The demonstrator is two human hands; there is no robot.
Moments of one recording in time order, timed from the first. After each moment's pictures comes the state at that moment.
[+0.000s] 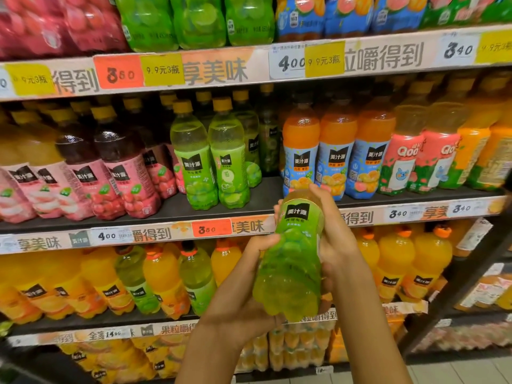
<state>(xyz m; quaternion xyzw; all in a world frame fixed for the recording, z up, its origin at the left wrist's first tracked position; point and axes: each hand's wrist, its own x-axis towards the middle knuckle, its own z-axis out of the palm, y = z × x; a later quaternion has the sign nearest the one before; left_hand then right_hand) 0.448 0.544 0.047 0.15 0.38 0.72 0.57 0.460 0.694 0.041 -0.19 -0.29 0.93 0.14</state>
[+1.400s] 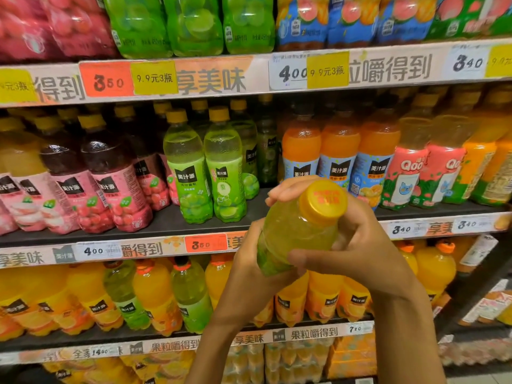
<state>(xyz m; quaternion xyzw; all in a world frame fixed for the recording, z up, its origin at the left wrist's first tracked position) 0.398 0.583 0.006 0.40 0.64 0.64 0.09 0.491 0.705 0.080 0.22 -0.73 0.58 0.28</state>
